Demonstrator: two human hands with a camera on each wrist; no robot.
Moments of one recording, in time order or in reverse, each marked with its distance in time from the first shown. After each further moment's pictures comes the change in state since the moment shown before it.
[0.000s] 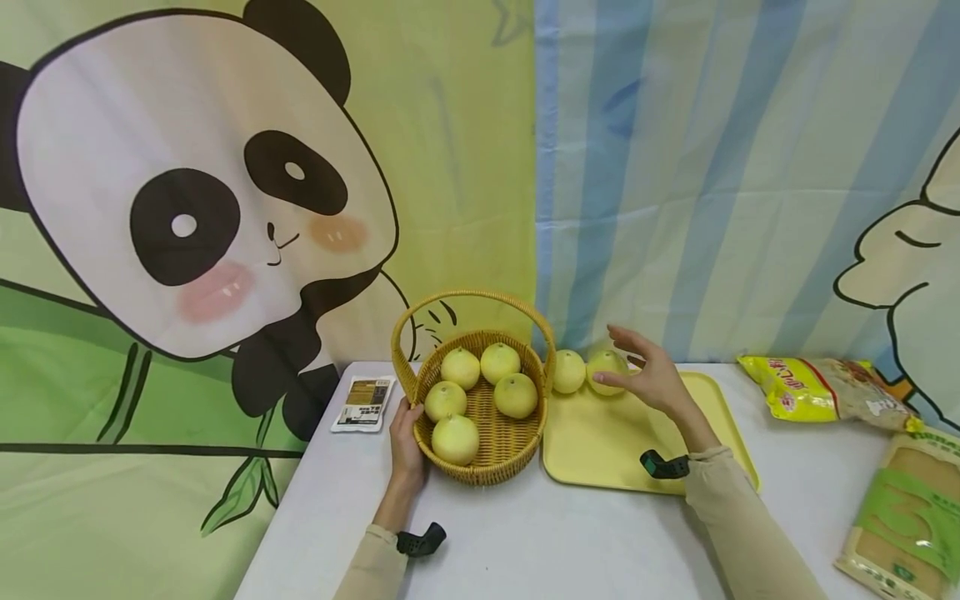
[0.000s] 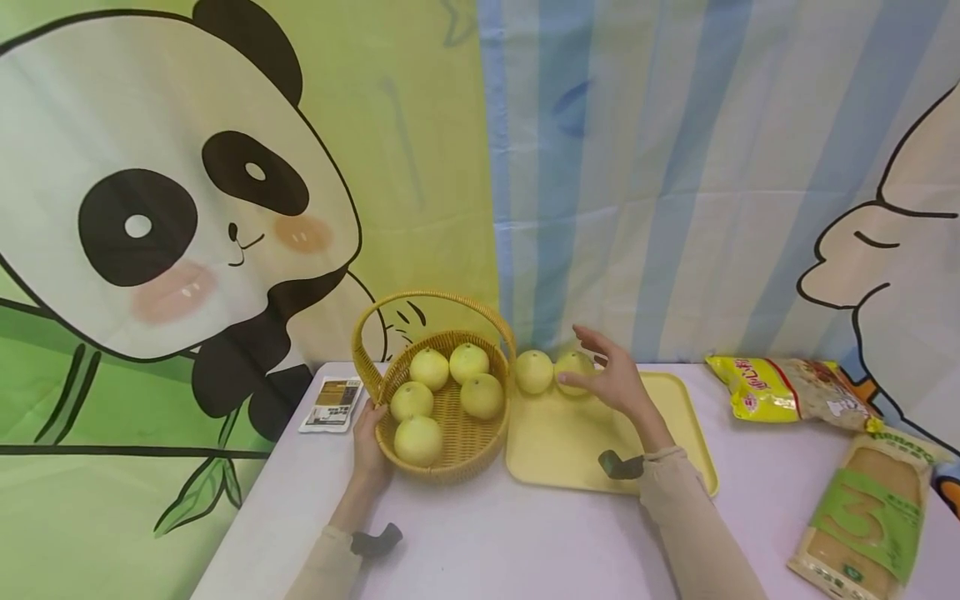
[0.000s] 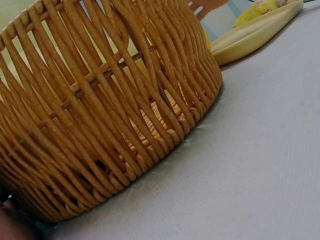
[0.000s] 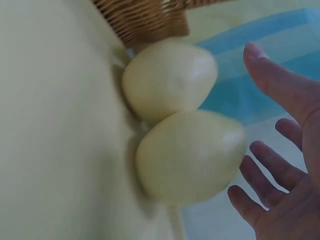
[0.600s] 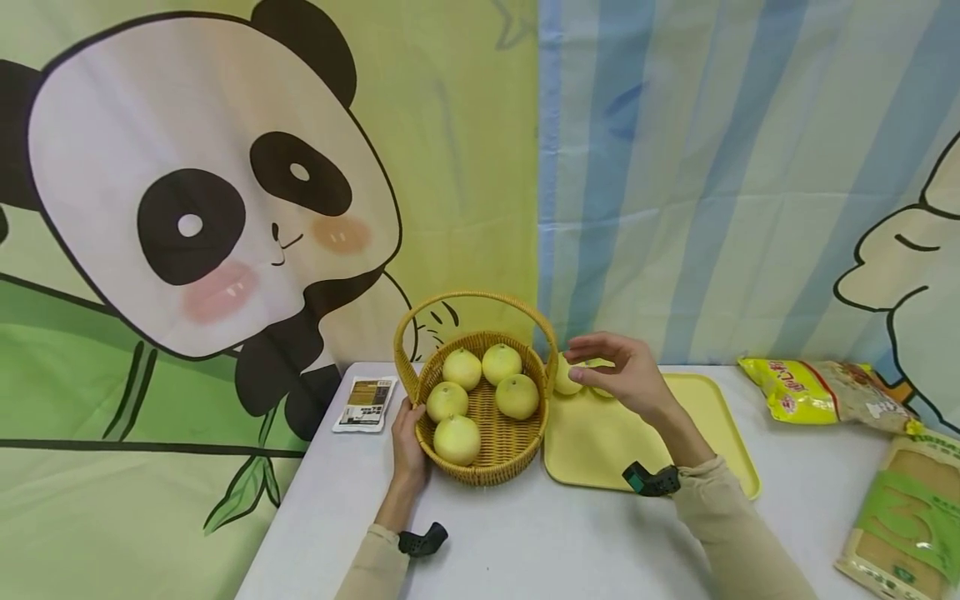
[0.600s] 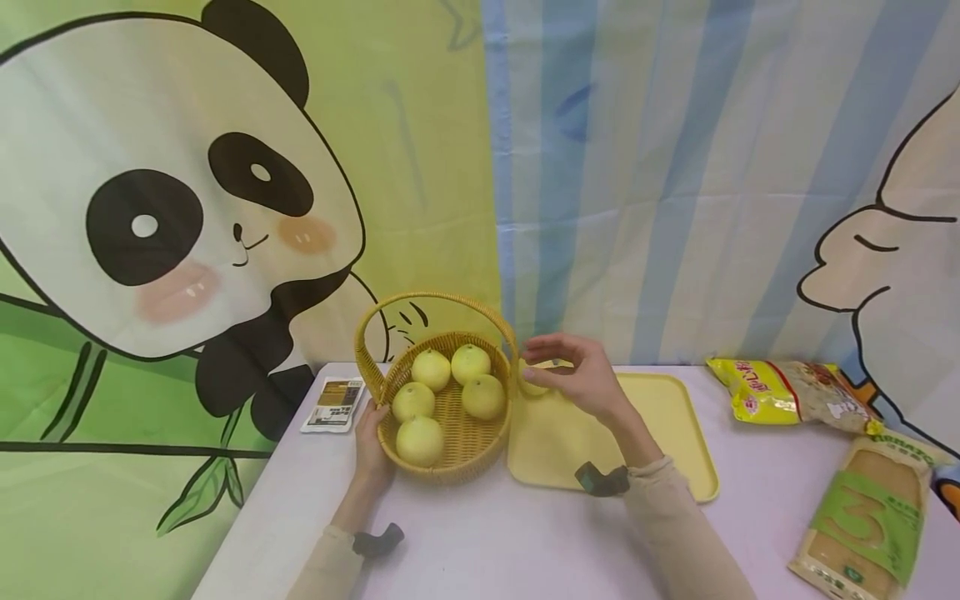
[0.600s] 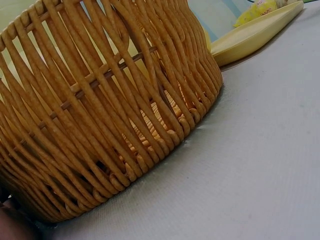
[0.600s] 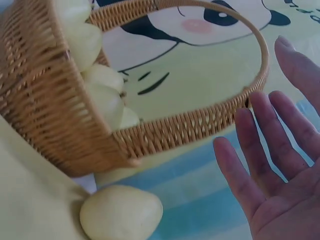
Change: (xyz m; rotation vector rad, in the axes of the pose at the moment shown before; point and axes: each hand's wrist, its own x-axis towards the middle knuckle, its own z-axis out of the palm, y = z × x) left_hand 0.000 -0.001 -0.001 0.000 0.000 0.003; right_hand -0.009 -0.089 0.021 0.416 -0.070 -0.164
